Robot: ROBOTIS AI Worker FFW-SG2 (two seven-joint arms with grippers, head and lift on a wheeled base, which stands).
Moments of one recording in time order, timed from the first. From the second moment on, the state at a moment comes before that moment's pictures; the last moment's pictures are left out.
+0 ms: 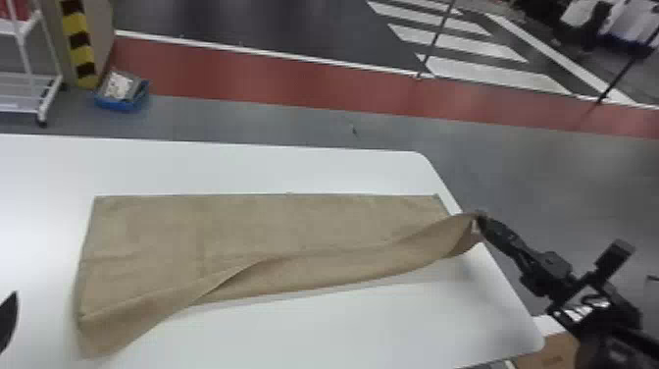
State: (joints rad) left arm 0.67 0.48 0.11 -2.00 0.19 -0.31 -0.28; right arm -0.03 -0.59 -0.46 -0.88 -0.55 -0.20 1.11
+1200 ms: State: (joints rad) left arm 0.67 0.48 0.01 -2.02 -0.19 -0.04 -0.38; right arm -0.02 -0.58 -0.46 -0.91 -0.56 -0.15 1.11
